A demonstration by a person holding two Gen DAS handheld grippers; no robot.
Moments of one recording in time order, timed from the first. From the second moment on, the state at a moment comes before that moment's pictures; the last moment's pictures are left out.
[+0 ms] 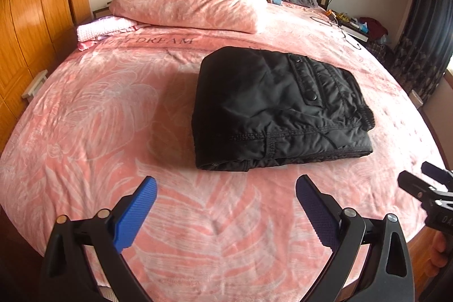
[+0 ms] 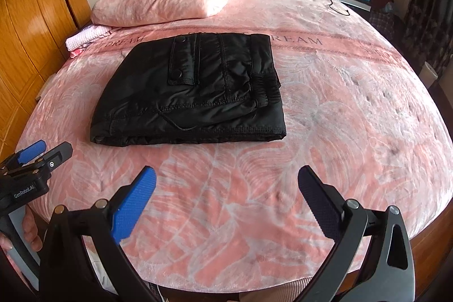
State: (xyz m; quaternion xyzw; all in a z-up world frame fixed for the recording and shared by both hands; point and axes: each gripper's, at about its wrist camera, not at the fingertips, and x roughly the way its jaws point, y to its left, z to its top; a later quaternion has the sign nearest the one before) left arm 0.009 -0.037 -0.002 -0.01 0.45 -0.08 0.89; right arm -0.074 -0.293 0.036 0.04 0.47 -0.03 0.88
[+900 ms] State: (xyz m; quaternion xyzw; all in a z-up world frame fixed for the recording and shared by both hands) left arm 0.025 -0.042 -0.015 0.04 0.45 -0.06 0.89; right arm -0.067 -0.307 0.024 0.05 0.48 -0.02 0.88
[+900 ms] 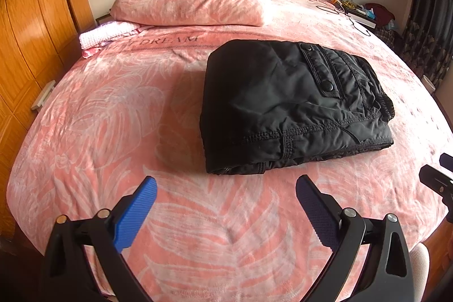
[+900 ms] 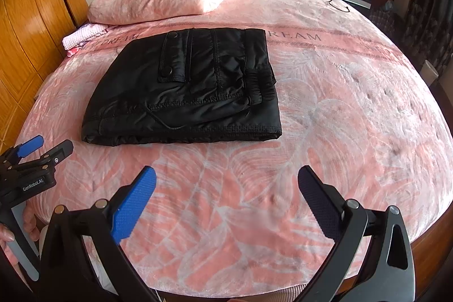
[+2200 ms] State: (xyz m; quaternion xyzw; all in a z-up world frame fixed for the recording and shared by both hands) left arm 0.029 -0.043 -0.020 0.04 0.46 -0.06 0.89; right arm -0.063 -0.308 0.015 0.05 0.49 -0.03 0.87
